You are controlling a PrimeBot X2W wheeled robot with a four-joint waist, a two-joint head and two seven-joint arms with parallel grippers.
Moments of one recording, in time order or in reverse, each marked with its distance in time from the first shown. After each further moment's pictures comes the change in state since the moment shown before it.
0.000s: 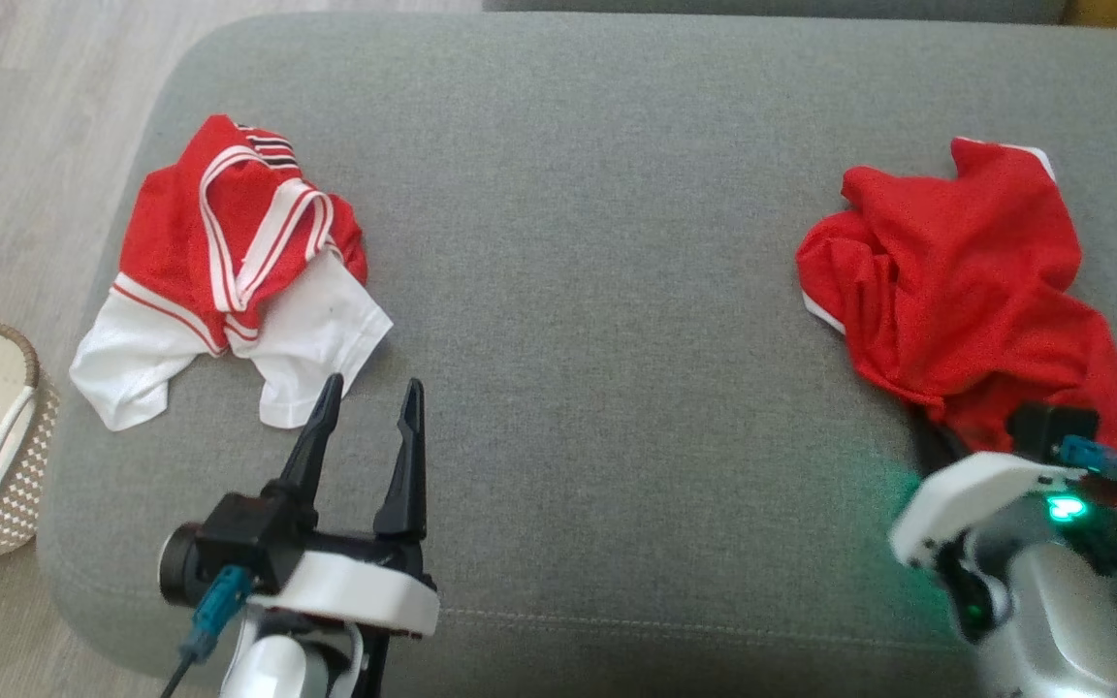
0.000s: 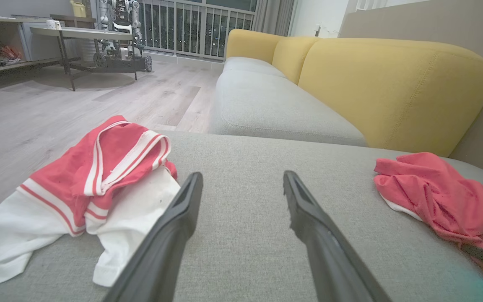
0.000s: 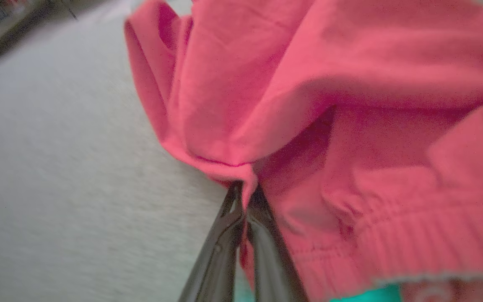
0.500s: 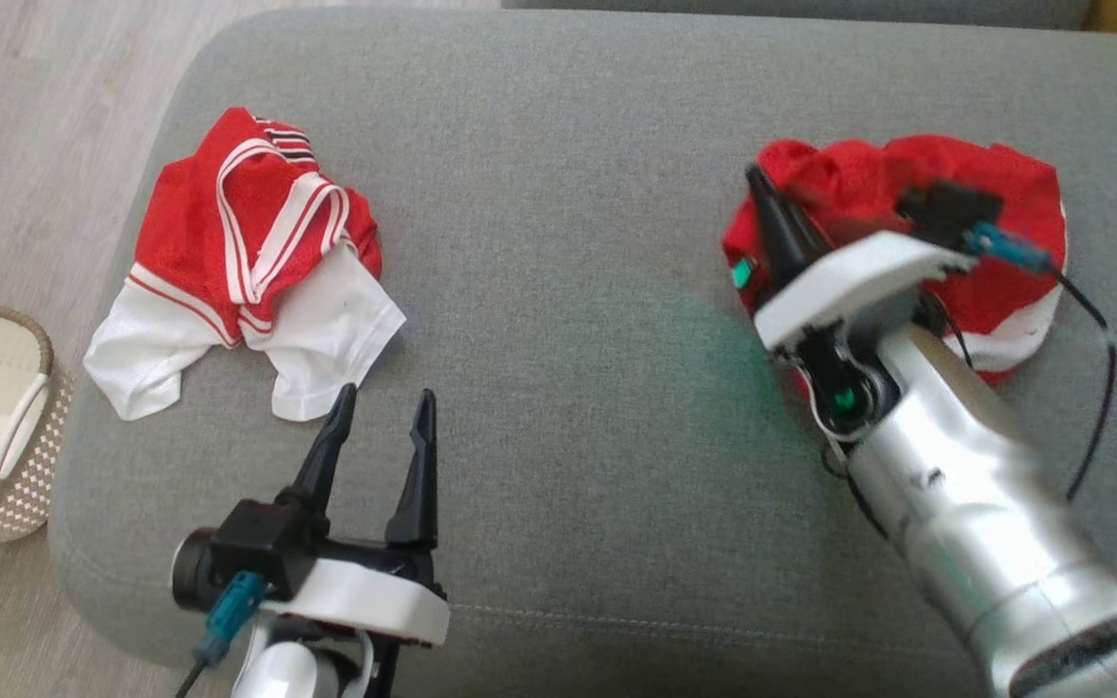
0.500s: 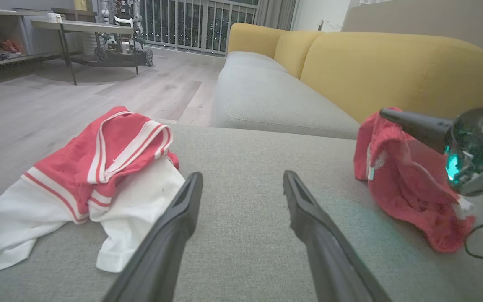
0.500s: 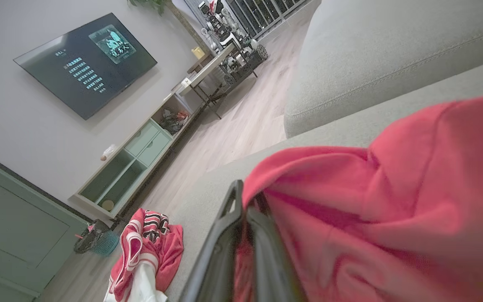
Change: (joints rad) left arm 0.013 0.000 -0.016 0.003 0.000 0.001 0.000; right arm -0.456 -0.007 0.570 0.223 0.778 0.000 -0.199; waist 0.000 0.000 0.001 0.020
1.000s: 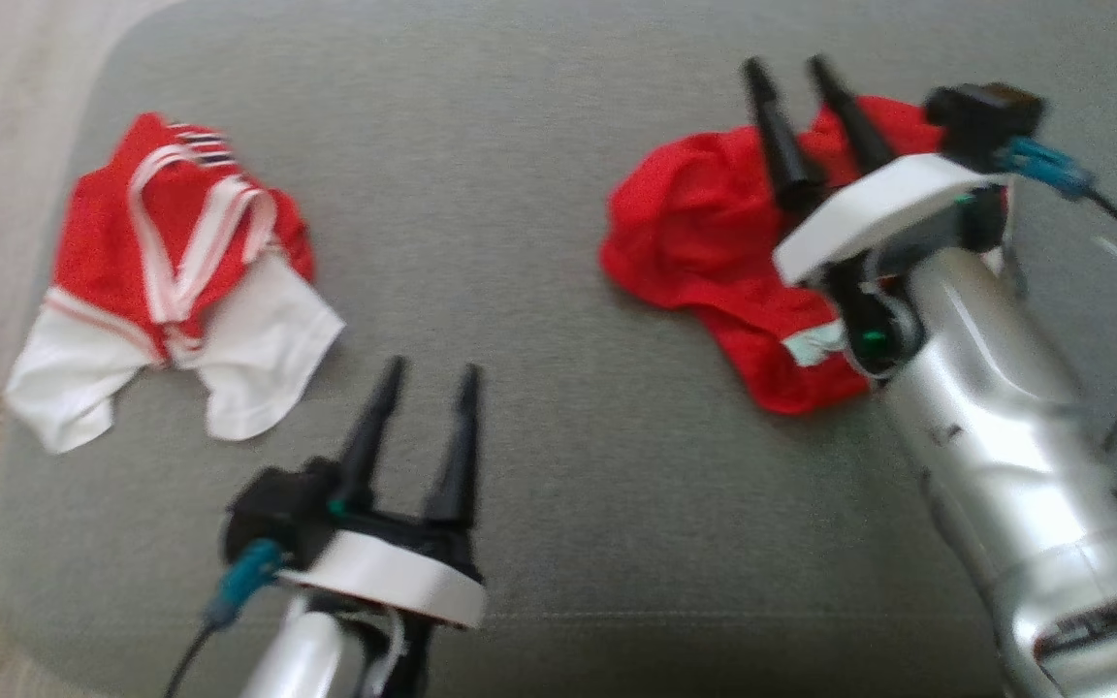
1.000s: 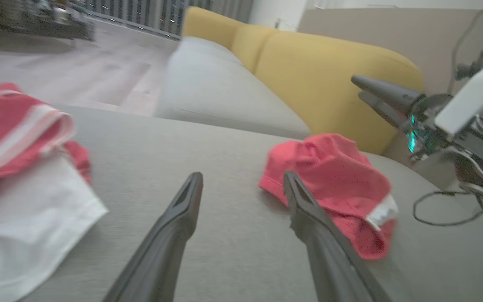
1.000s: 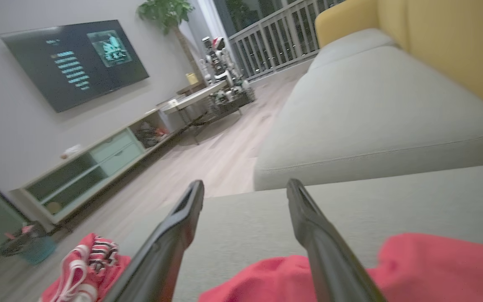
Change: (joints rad) left arm -0.063 0.000 -0.074 0.001 -0.129 -0.032 0.000; right arm -0.092 -0.009 -0.079 -0.052 -0.270 0.000 -0.011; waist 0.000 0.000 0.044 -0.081
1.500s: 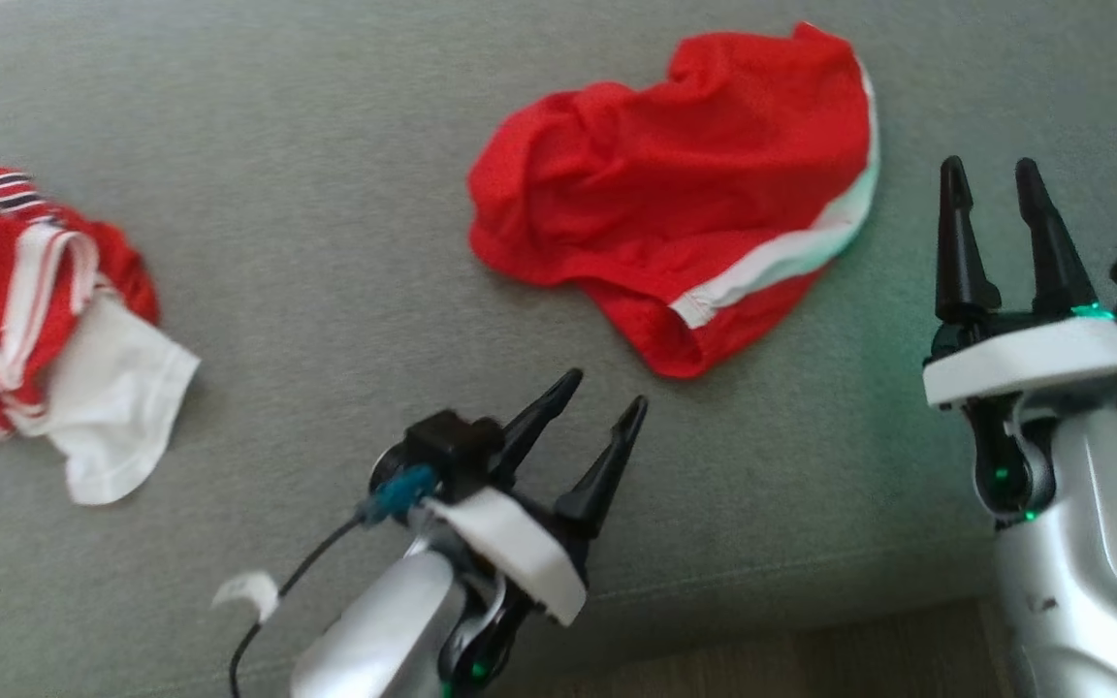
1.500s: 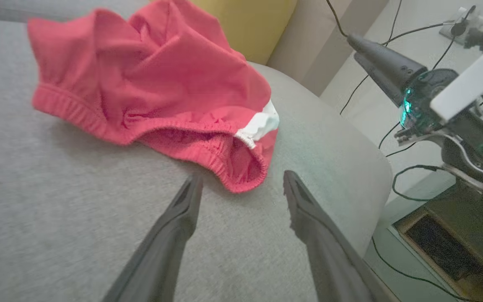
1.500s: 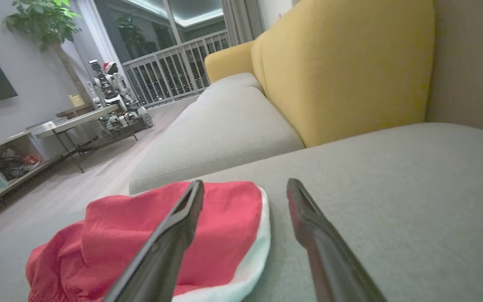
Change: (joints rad) left arm -0.240 -0.001 -0.309 0.307 -0.140 -0.137 0.000; right arm 0.426 0.004 -0.426 -0.488 -0.356 0.000 0.020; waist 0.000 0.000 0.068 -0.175
